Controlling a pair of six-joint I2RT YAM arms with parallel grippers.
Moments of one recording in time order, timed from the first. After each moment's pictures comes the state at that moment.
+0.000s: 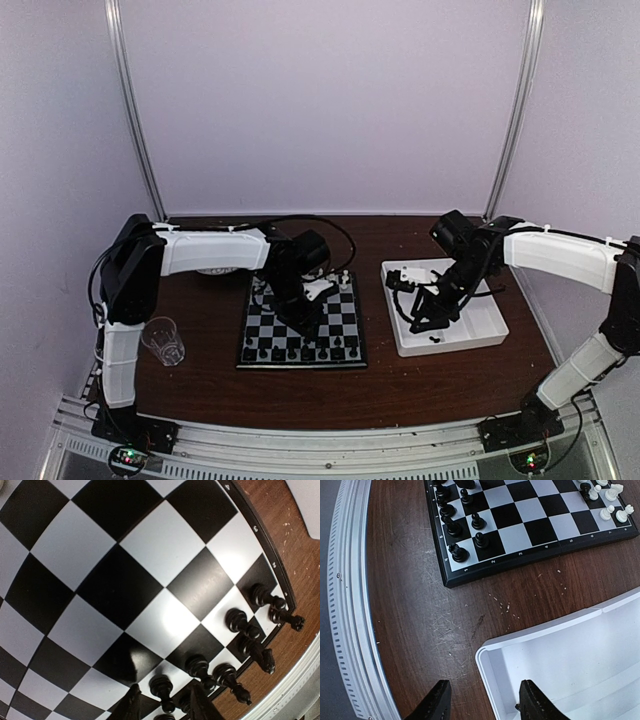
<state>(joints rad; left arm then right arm) -0.88 2.12 1.66 -0.94 0.26 -0.16 0.54 1.49 1.10 -0.89 -0.45 -0.69</state>
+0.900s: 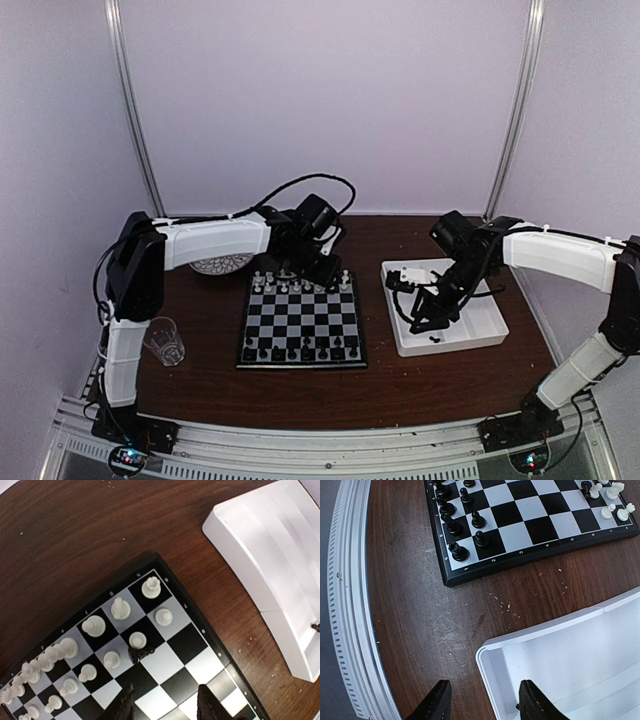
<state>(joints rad) -0.85 2.15 1.80 -0.63 0.00 -0.28 0.54 1.49 1.10 -0.89 -0.44 -0.69</state>
